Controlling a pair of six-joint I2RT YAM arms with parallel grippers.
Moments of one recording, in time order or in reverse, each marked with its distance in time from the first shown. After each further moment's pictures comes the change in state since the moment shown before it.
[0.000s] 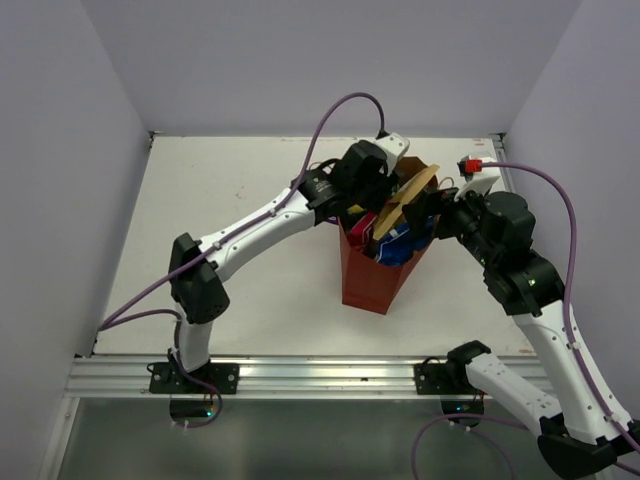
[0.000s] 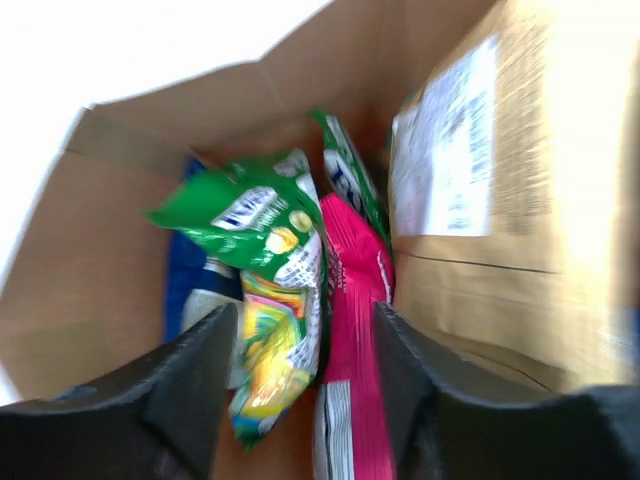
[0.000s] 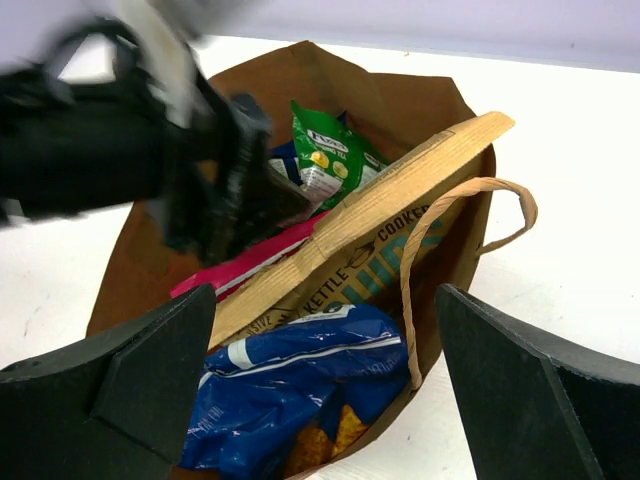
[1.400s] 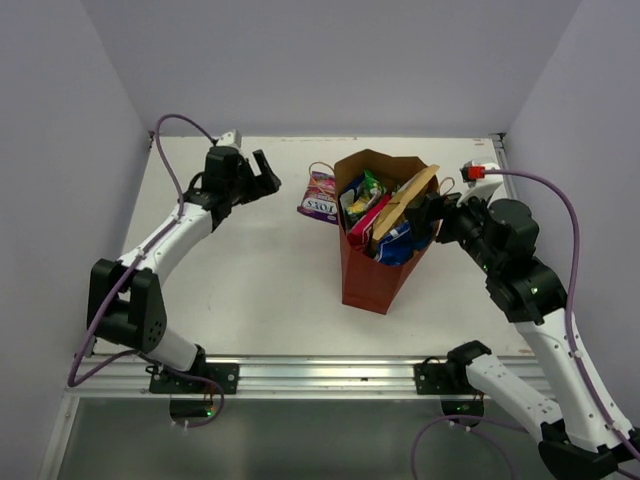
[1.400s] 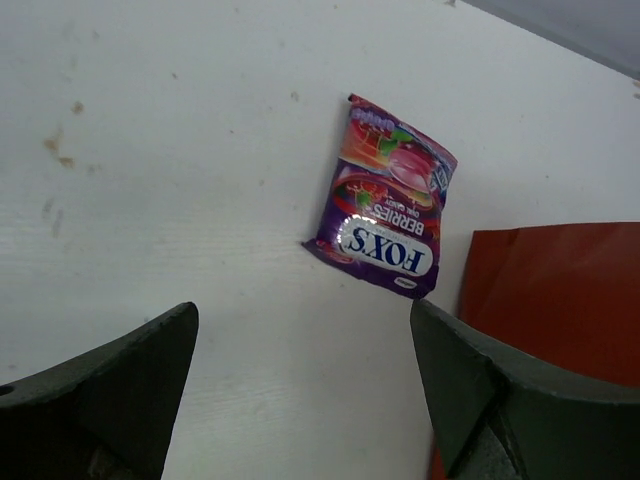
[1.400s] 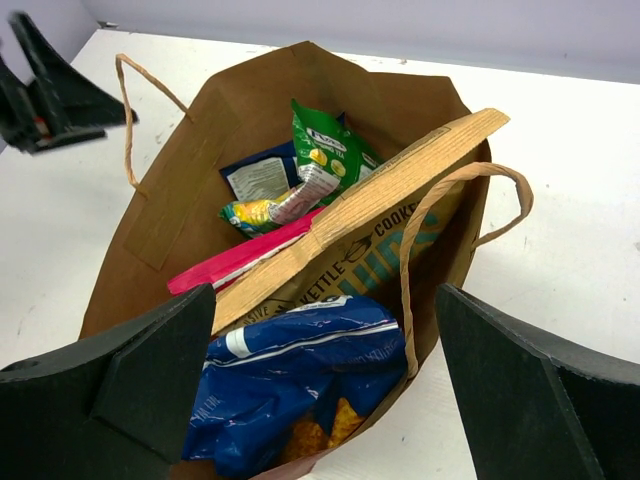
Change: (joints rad) left arm 0.629 -0.460 -0.771 0.373 0.227 -0.430; right arm 0.000 -0.041 -0.034 0.014 0.002 -0.016
